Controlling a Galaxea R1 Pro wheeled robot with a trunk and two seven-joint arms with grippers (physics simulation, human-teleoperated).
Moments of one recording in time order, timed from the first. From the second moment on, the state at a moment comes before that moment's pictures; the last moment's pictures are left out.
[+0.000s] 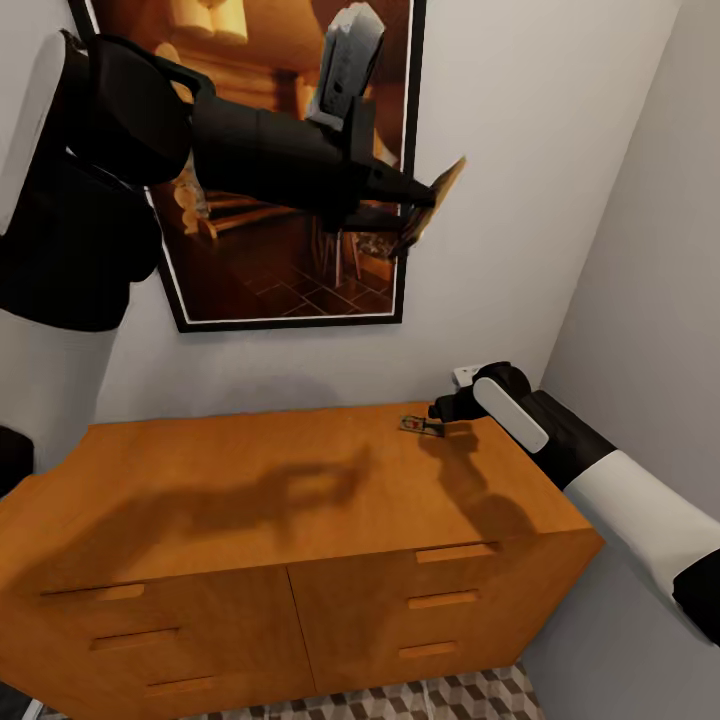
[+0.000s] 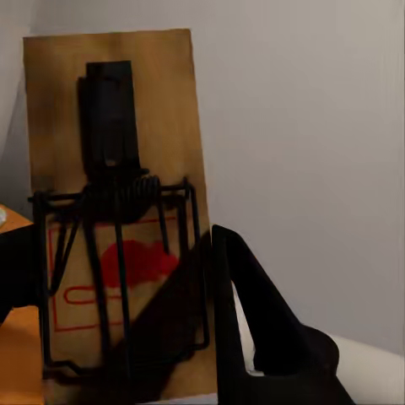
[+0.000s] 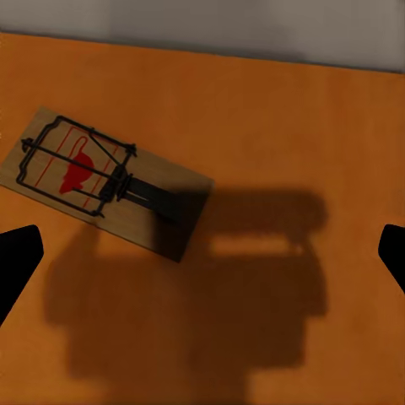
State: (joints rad) left arm -1.68 0.15 -0.59 -1.47 2.35 1.02 0.75; right arm -1.16 -0.23 0.71 -1.03 -1.00 0.99 -0.52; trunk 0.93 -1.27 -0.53
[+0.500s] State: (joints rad) left arm -1.75 0.14 -0.52 -1.46 2.35 1.01 0.78; right arm -1.16 -0.22 0.72 -1.03 -1.00 0.99 -0.52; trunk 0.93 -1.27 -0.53
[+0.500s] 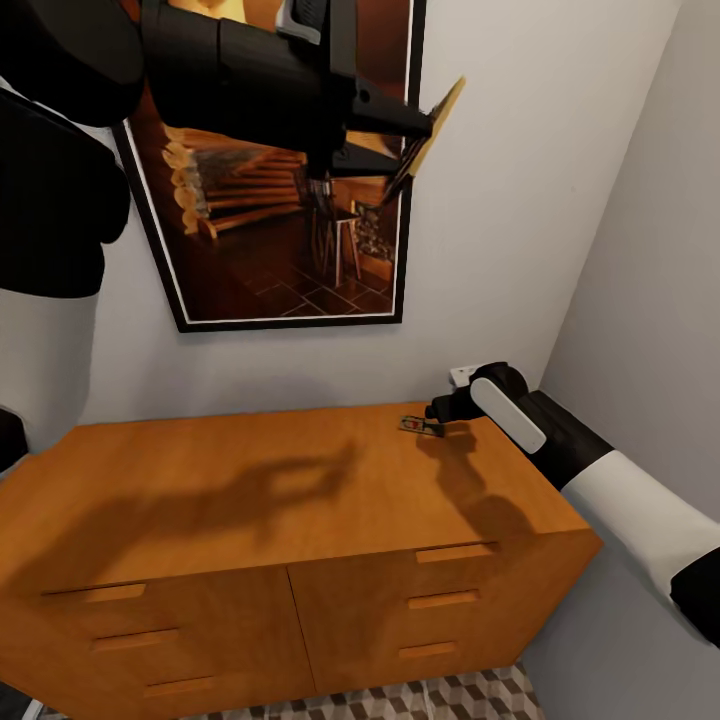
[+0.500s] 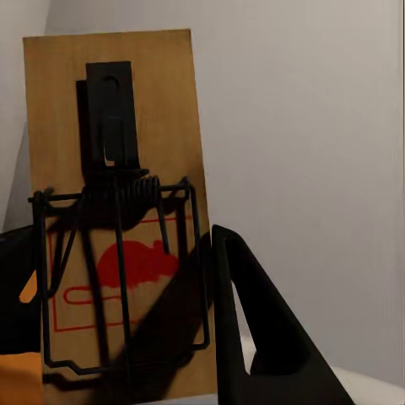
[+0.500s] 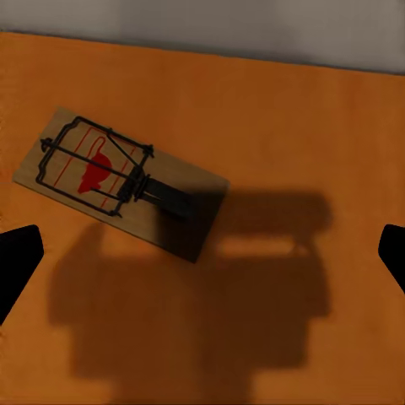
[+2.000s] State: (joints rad) left arm -1.58 0.07 -0.61 -1.41 2.35 0.98 0.78; right arm -1.25 -0.31 0.78 -1.18 -0.96 1.00 -0.45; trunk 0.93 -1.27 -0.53
